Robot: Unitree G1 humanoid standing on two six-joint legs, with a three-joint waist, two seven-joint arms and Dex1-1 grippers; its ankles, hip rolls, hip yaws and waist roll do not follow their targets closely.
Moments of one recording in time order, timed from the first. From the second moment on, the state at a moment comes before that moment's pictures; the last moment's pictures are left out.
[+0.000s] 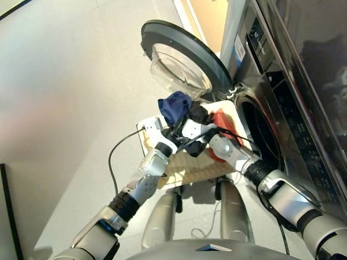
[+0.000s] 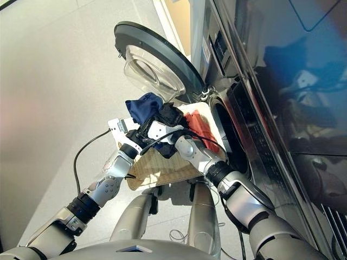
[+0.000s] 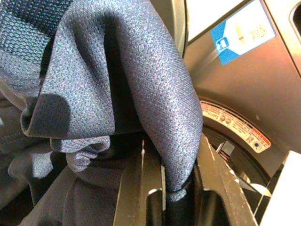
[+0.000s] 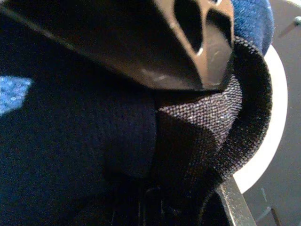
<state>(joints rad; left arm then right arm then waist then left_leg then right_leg) -0.31 0.27 -0.59 0.20 -1.12 -0.22 -0.11 -0.67 -0.32 0.75 0.66 -0.22 -0.27 -0.10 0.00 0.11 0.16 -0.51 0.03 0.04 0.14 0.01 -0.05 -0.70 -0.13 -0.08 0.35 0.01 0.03</state>
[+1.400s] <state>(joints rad) -0.28 0.13 -0.31 0.64 -0.74 -0.38 0.21 -0.77 -0.24 0.02 0.98 0.21 -0.27 -0.69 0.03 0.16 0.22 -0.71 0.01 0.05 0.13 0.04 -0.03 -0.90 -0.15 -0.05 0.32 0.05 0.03</state>
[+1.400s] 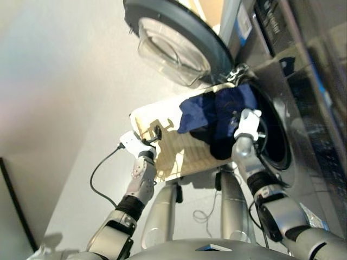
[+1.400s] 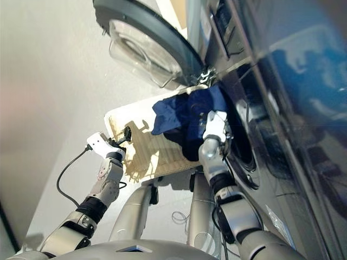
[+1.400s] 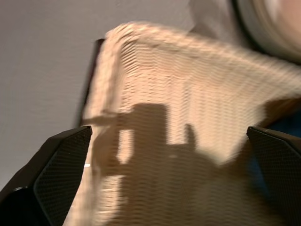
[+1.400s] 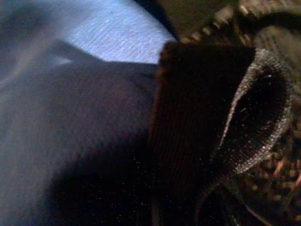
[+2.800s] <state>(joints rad) -0.38 0.18 -0.27 0.76 -0.71 -0.35 0.18 -0.88 -0.57 0.01 0.91 0.67 -0.42 -0.47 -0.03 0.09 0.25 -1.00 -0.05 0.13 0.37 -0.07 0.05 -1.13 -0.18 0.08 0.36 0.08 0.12</state>
